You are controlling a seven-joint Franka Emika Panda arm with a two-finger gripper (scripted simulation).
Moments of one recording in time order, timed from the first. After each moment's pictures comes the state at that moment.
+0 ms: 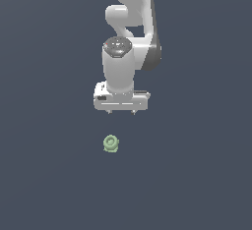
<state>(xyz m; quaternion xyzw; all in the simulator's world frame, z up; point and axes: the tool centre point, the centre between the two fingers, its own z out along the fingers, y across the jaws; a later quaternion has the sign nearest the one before) -0.003 -0.018 0.168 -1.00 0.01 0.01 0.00</state>
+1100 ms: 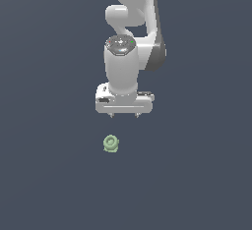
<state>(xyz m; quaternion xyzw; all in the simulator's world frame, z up) 0.020 -0.006 0.179 -1.00 0.01 -0.01 0.01</state>
